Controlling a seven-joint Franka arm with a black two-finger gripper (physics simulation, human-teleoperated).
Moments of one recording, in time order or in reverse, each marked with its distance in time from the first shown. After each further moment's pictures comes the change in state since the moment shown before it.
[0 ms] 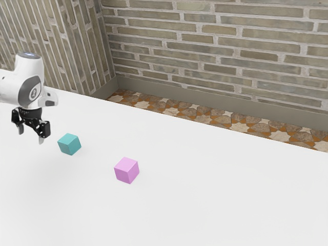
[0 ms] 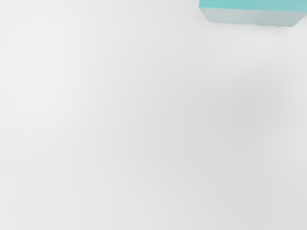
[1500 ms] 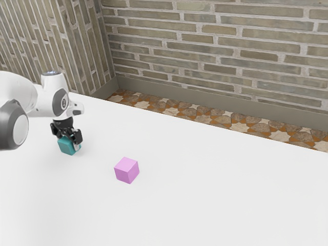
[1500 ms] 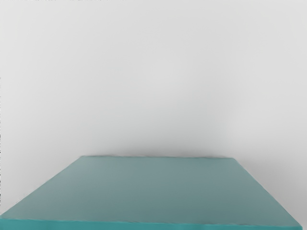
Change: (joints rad) arm 0.449 0.414 -0.480 0.394 -0.311 0.056 0.208
